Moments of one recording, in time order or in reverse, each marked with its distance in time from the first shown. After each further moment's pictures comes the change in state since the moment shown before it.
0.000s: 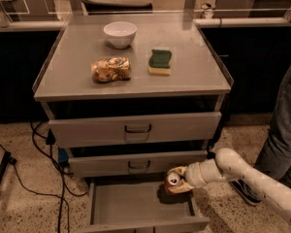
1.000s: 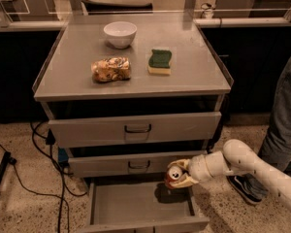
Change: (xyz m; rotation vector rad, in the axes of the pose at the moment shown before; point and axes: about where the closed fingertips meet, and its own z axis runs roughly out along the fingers) arm -0.067 0.010 -0.047 -0.004 -0.054 -0.077
